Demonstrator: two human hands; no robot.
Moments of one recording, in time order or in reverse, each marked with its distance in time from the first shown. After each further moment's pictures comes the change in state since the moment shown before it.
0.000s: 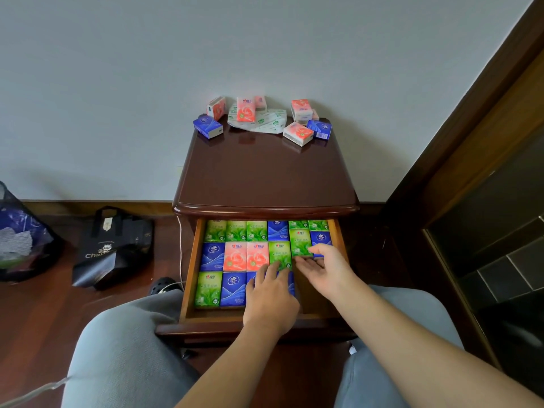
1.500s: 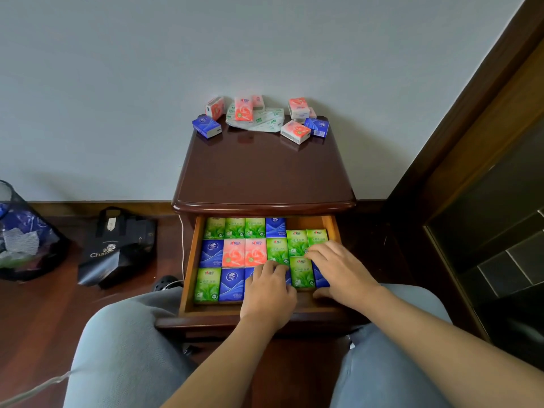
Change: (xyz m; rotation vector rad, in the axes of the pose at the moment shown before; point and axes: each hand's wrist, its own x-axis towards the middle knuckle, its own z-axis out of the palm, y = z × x) left_hand 0.003 -0.004 0.009 0.007 0.146 0.050; right_hand -0.005 -0.040 -0.057 -2.457 -0.355 -1.165
